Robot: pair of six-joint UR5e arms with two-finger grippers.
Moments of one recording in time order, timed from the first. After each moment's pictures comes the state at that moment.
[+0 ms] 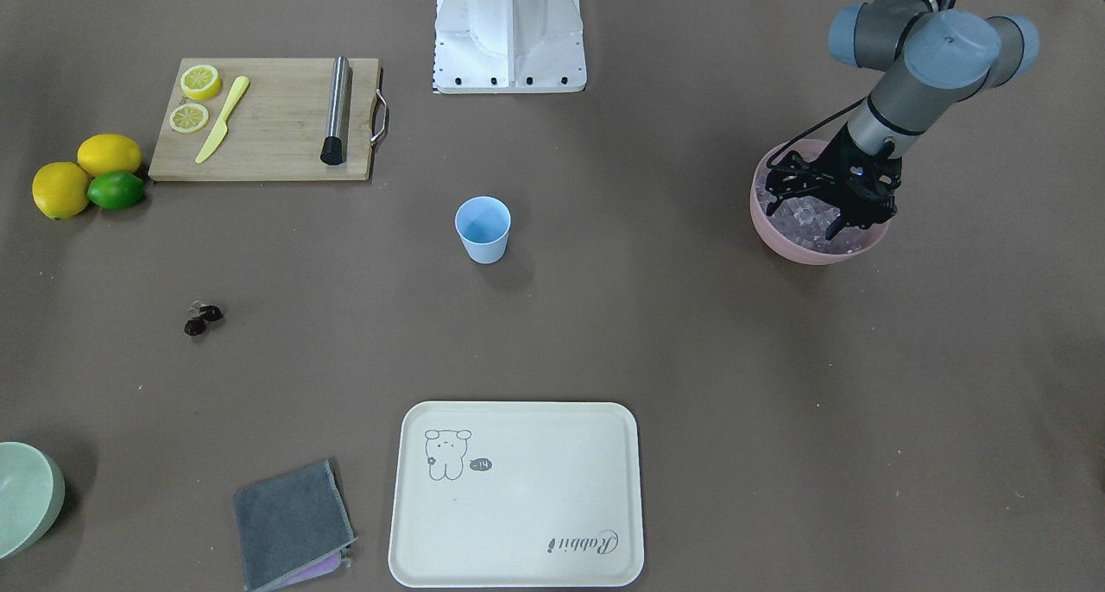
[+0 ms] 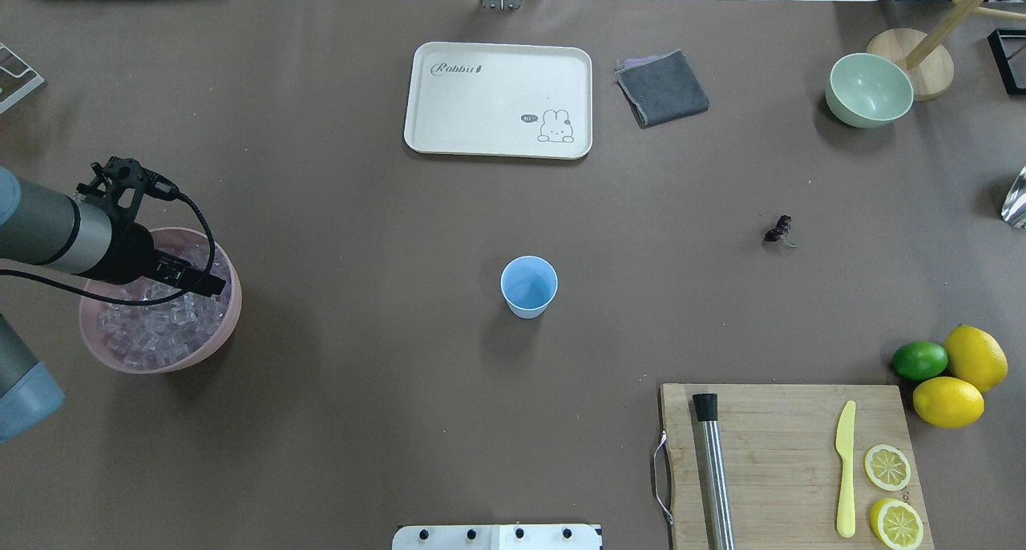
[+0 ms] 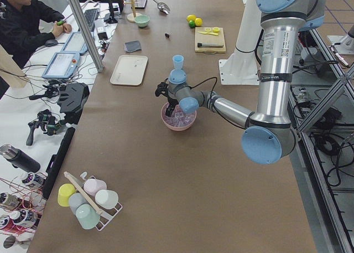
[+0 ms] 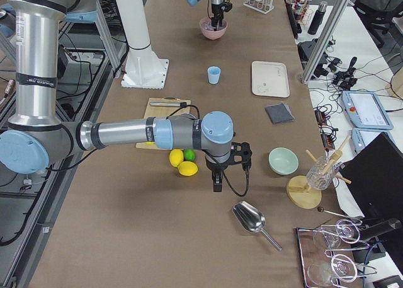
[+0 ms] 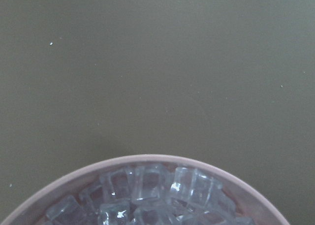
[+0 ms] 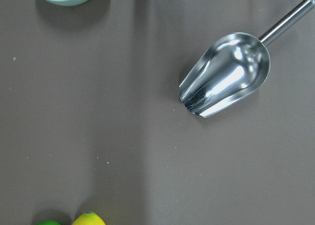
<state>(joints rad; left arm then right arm) -0.77 -1.62 -1.82 -2.14 -2.07 -0.68 1.61 -1.69 1.83 -1.66 2.38 -0.02</state>
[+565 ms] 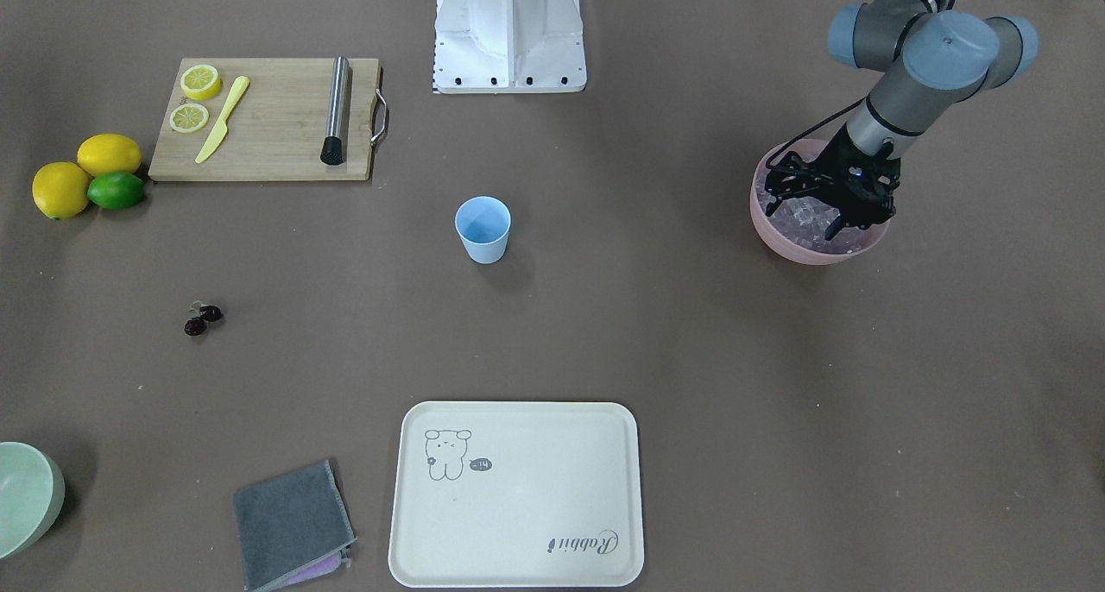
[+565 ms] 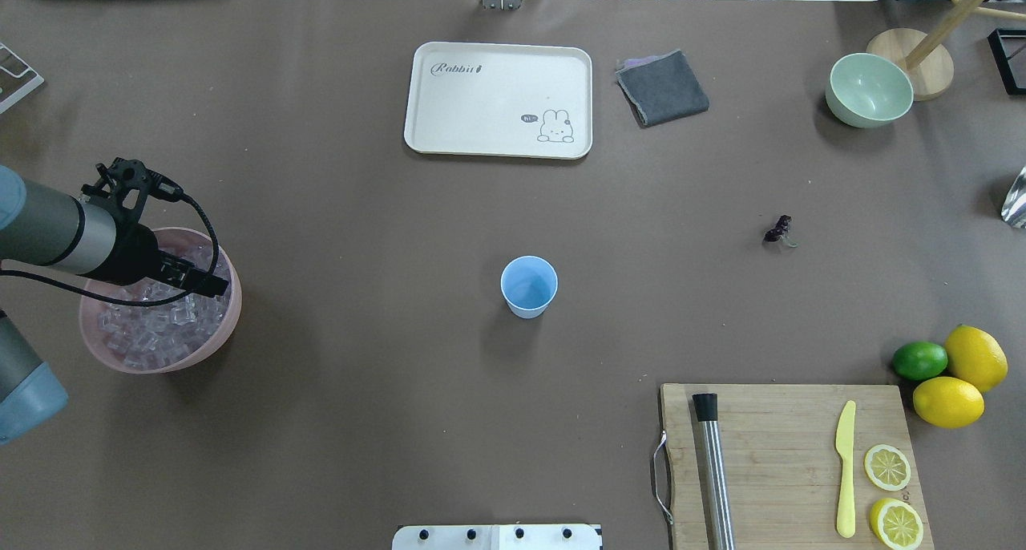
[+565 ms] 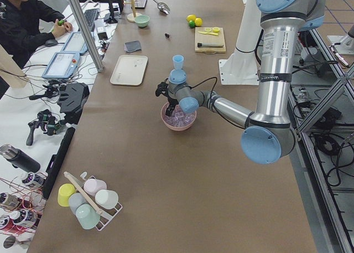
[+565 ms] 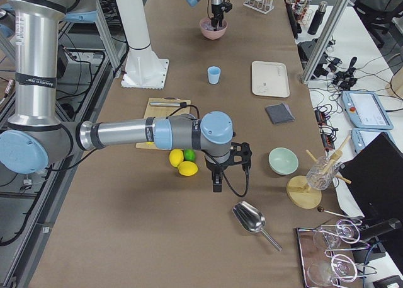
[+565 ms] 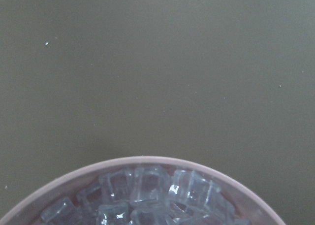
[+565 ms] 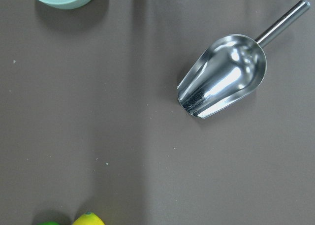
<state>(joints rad) -0.77 -1.61 -1.82 -2.14 -2.06 -0.68 1.62 -1.68 1.84 -1.66 2.38 -0.02</state>
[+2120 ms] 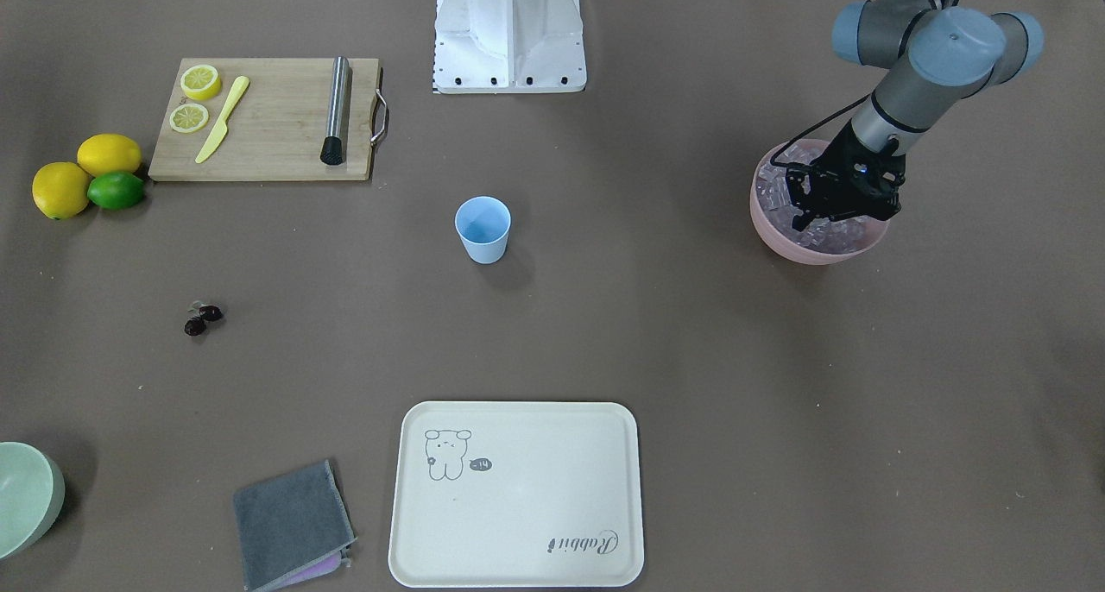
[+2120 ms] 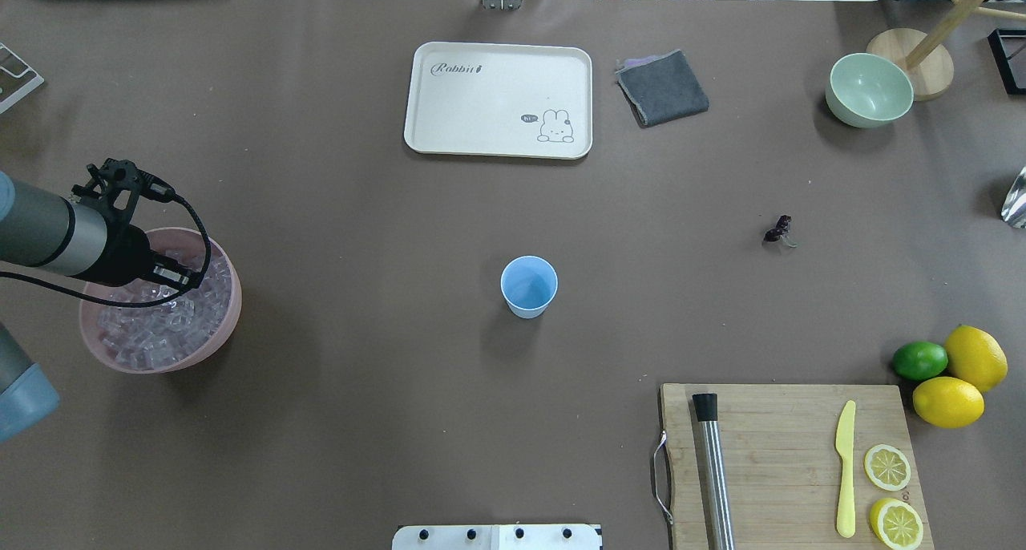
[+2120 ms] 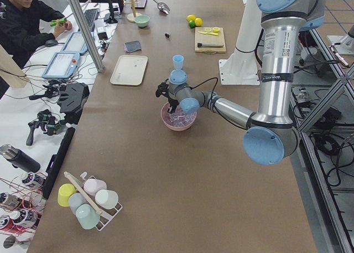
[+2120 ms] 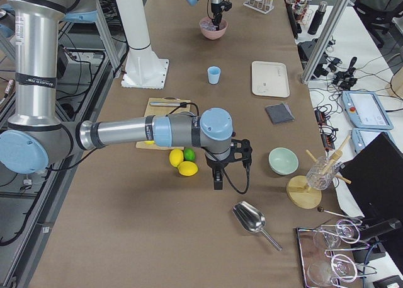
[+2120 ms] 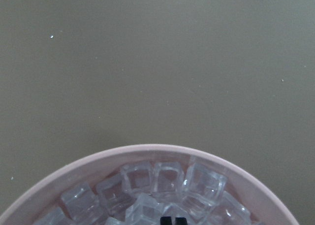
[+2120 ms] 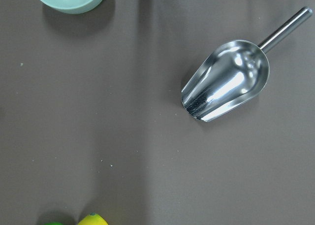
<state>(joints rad) -0.78 -1.60 -1.84 -2.14 -2.07 -0.68 1.62 -1.68 1.85 -1.67 2.38 -0.02</state>
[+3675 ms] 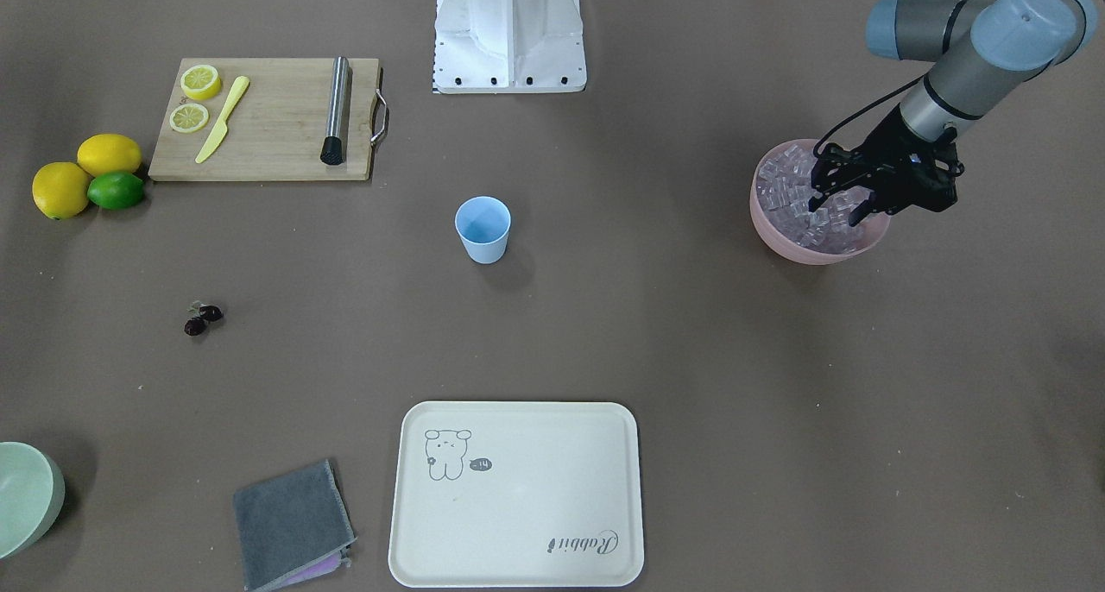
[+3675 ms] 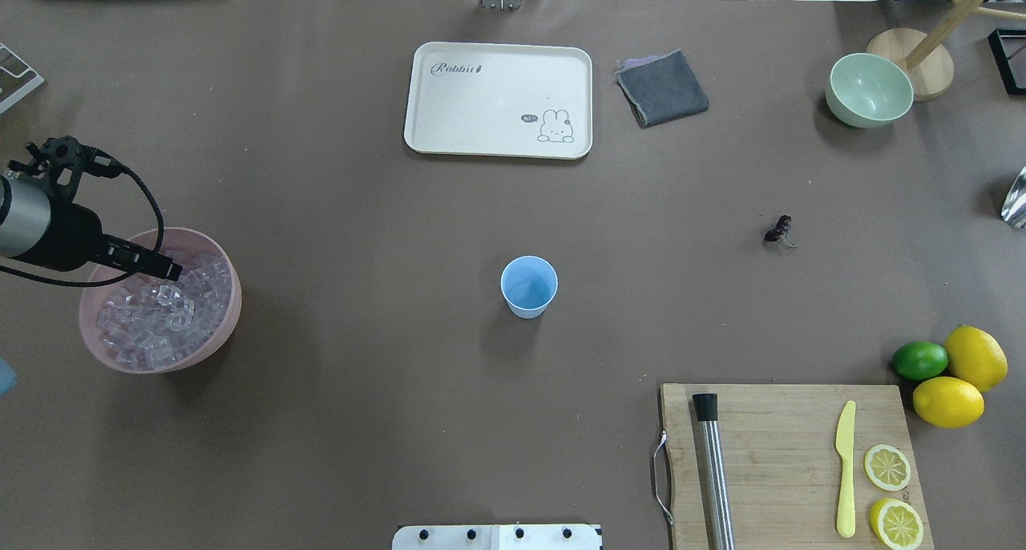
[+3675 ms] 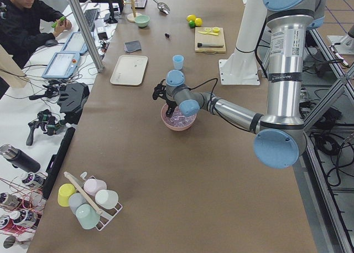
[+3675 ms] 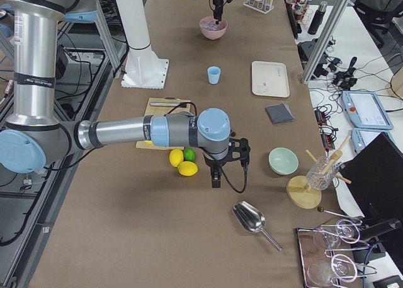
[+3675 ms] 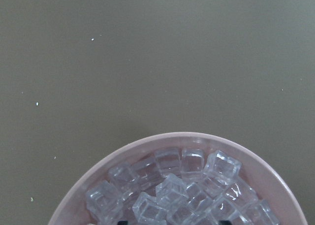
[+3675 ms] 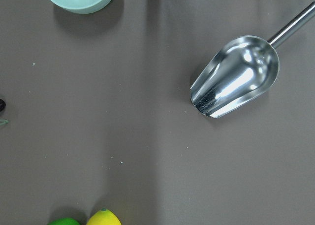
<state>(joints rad) -0.87 -1.56 -1.86 -2.13 -2.17 -0.75 1.63 -1.70 1.86 -1.67 2.42 -0.02</state>
